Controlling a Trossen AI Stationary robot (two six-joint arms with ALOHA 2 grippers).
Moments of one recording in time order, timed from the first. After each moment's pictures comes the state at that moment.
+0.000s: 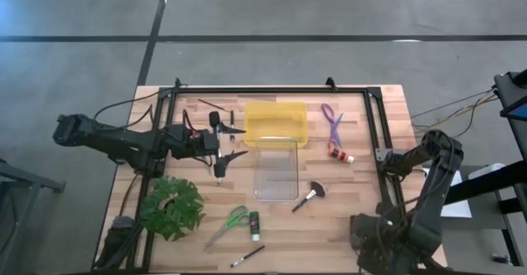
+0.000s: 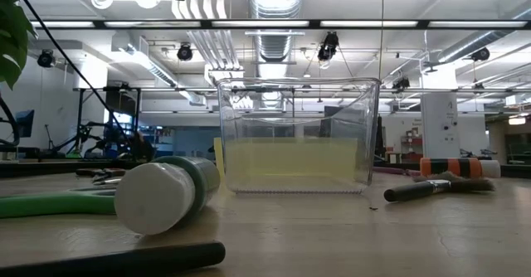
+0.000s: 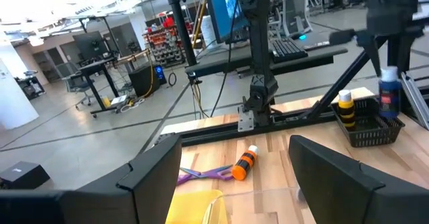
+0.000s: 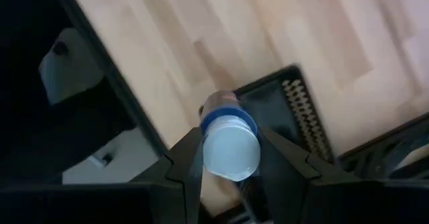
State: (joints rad) left arm -0.11 1.06 0.68 0.35 -0.24 0.27; right arm 1.06 1.67 1.59 -1.40 0.16 1.60
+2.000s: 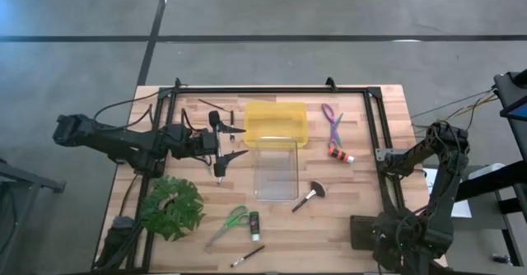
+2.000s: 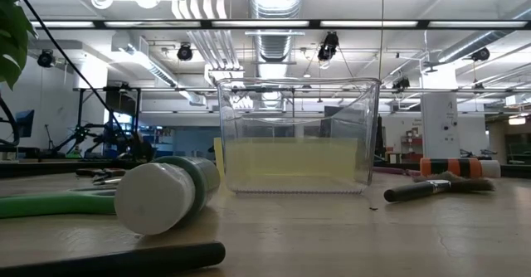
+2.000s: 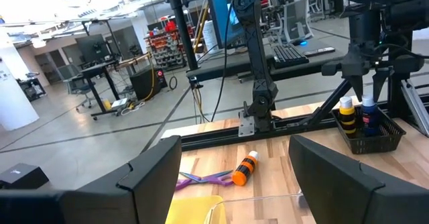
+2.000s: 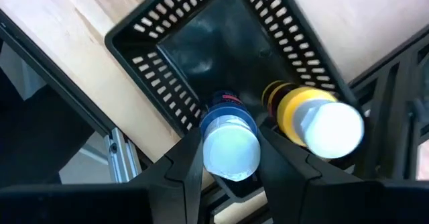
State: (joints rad) left arm -0.11 1.06 0.68 0.36 -0.23 0.26; right arm 1.27 1.55 1.18 -1.14 0.09 2.02
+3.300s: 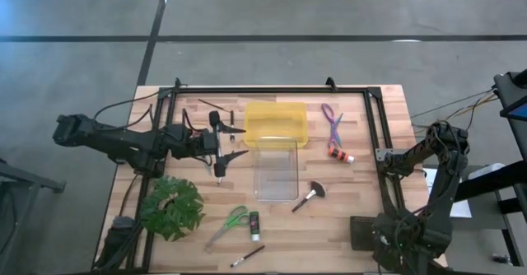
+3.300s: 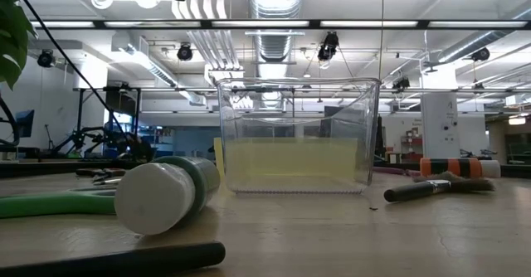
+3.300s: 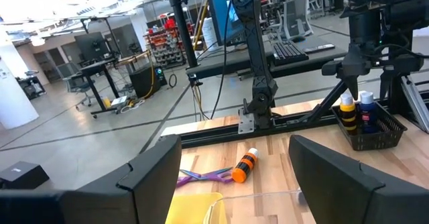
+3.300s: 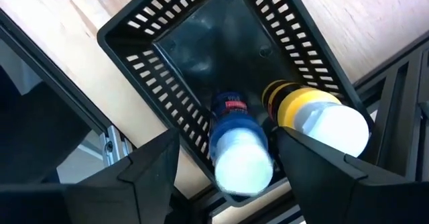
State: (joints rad) left arm -0.11 1.06 0.68 0.35 -0.24 0.26; right arm 1.27 1.55 1.15 -1.11 0.08 2.00
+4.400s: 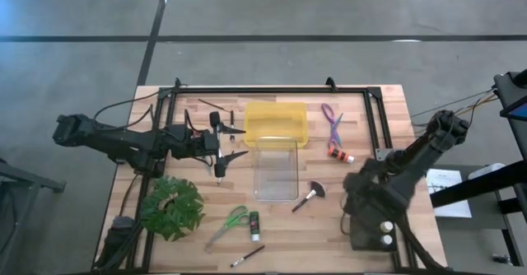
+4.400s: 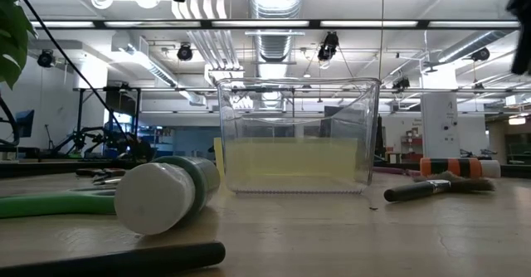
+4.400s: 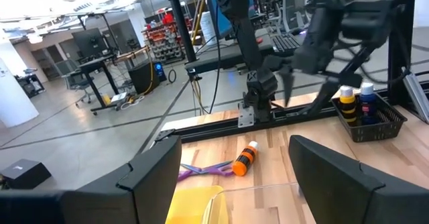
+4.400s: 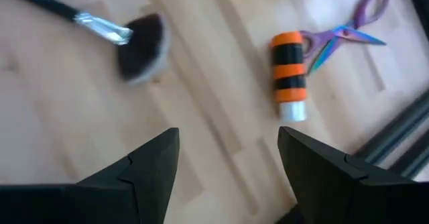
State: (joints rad) left arm -0.11 1.06 0.68 0.33 -0.24 0.27; right arm 0.81 1.40 1.04 -1.38 0.47 1.32
